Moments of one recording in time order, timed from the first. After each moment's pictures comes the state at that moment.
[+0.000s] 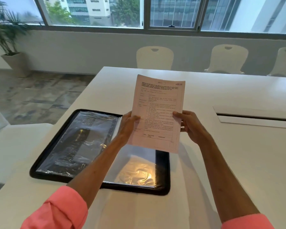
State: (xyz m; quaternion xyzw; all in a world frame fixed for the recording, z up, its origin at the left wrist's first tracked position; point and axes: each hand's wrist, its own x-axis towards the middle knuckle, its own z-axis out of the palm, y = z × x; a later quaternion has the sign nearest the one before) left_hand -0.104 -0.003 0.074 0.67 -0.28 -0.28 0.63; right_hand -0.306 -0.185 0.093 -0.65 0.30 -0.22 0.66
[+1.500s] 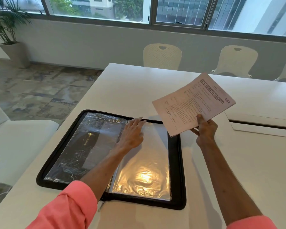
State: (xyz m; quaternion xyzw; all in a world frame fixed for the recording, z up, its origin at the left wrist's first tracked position) left_hand -0.020 -0.009 -0.004 0.82 -0.52 -0.06 0.21; right_hand -0.251 -0.204 0.058 -0.44 0.46 -0.46 0.62
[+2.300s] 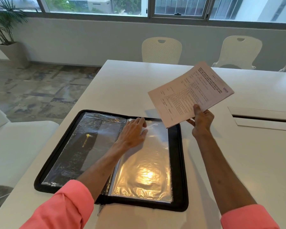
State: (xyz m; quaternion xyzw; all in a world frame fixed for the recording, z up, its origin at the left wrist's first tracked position) left_hand -0.016 -0.013 -0.005 0.79 -0.57 -0.01 0.24; right_hand -0.219 -0.211 0.066 -0.41 0.43 -0.48 0.64
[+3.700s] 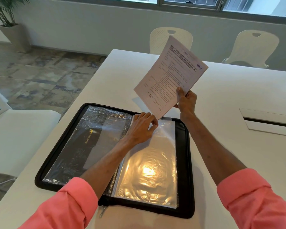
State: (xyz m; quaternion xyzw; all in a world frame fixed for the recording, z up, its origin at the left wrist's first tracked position) left_hand -0.006 -0.032 -0.016 0.75 -0.58 0.00 0.32; right_hand -0.105 -0.221 0.066 -0.59 0.38 -0.43 0.58
